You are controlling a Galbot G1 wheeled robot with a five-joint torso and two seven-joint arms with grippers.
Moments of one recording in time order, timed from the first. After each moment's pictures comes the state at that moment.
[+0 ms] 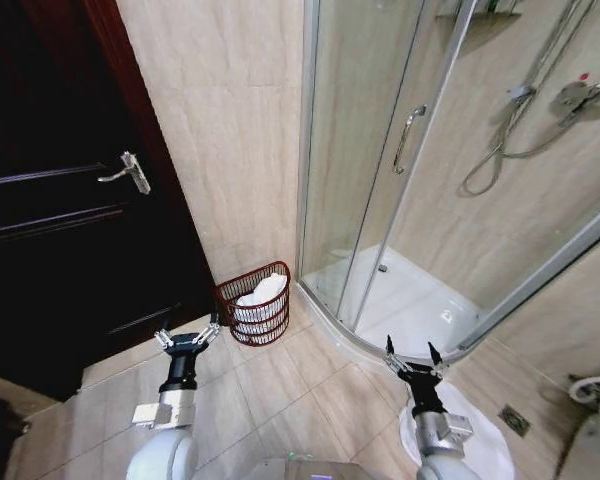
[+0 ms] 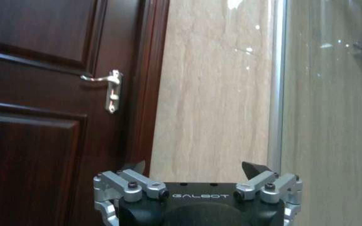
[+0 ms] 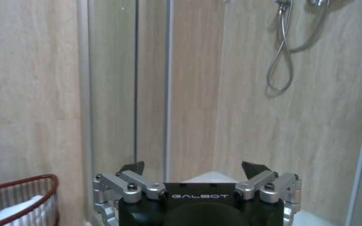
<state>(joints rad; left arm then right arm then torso) 1.77 -1.57 -0.68 -2.19 -0.19 -0.31 0.04 -1.80 1.45 0.60 2.16 0.10 0.07 0.17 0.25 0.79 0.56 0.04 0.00</state>
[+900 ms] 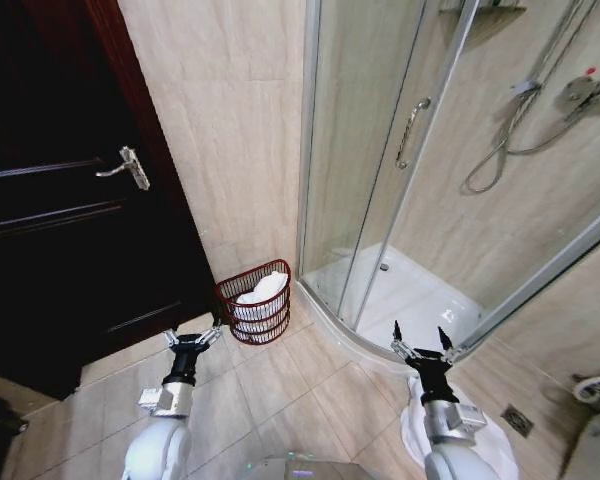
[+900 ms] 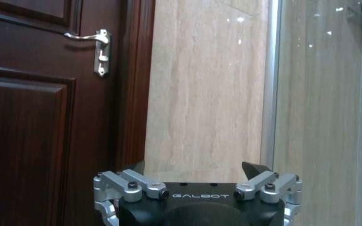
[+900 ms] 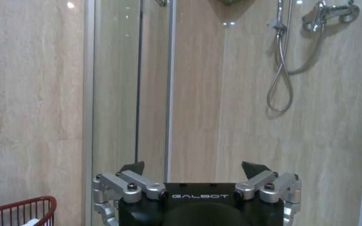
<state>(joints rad) 1.70 -1.46 -0.69 -2.08 -0.23 -0.25 0.05 -1.81 1.54 0.64 2.22 0.06 0.11 0.08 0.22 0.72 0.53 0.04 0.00</state>
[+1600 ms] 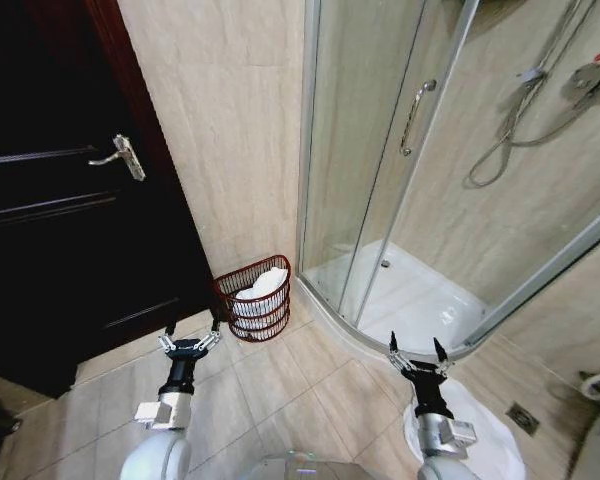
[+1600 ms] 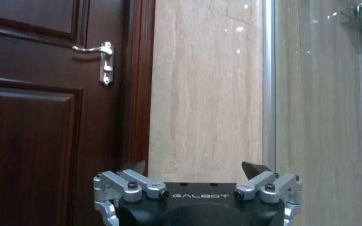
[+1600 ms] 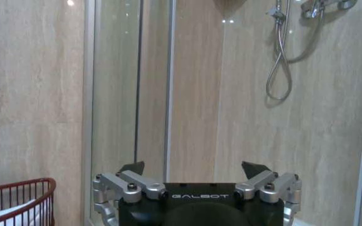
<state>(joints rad) 1.78 -1.53 -0.70 -2.15 -0.17 -0.32 0.06 -1.82 1.49 0.61 2.13 0.06 0.22 0.13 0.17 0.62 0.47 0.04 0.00</state>
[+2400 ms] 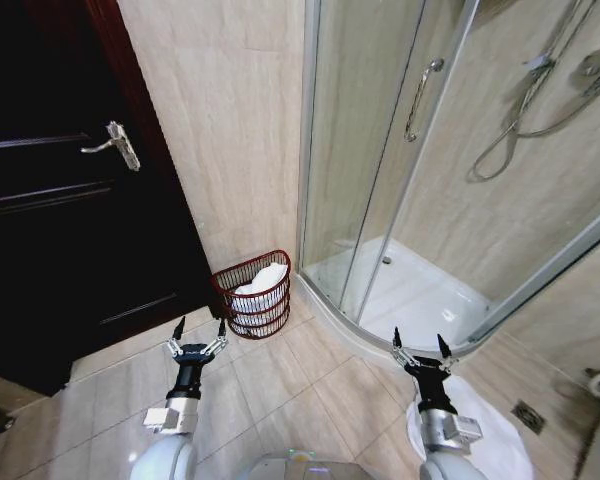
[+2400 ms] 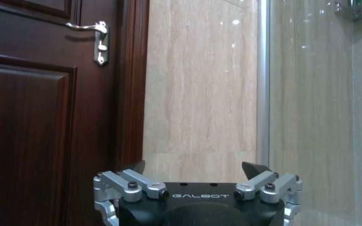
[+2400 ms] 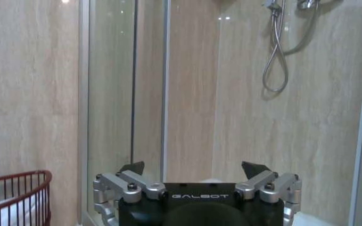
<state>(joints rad) 1.77 -1.54 -0.69 -2.10 -0.16 -0.35 0.08 -1.82 1.51 0.62 2.14 0.07 0.20 0.13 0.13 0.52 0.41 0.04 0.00</state>
